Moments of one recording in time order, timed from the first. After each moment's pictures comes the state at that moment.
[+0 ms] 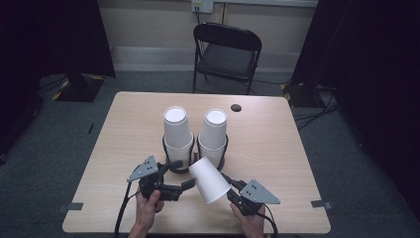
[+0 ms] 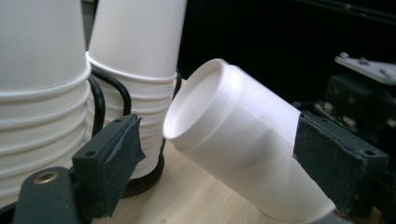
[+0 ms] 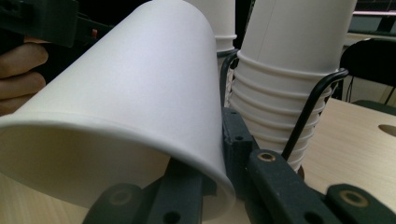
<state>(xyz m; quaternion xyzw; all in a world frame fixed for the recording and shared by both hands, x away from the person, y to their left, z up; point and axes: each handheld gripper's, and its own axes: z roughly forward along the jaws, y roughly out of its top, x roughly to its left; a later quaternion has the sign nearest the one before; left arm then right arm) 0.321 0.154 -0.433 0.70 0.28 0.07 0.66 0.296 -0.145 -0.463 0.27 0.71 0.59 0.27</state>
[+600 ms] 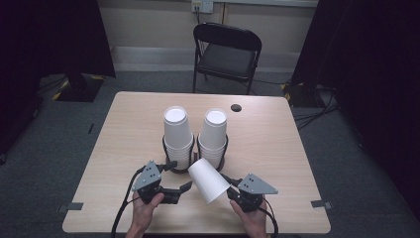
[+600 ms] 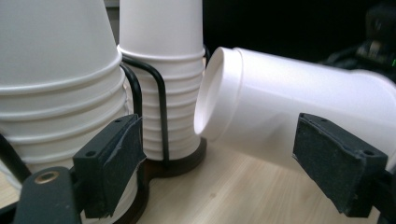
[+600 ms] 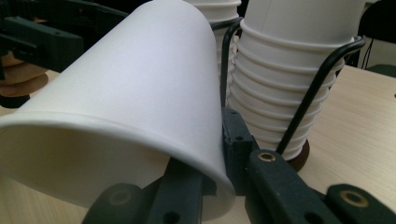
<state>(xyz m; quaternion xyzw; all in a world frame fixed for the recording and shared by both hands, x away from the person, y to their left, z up) 0.315 0.155 -0.441 0.74 0.26 0.18 0.59 0.304 -0.146 -0.452 0.29 0.75 0.55 0.23</state>
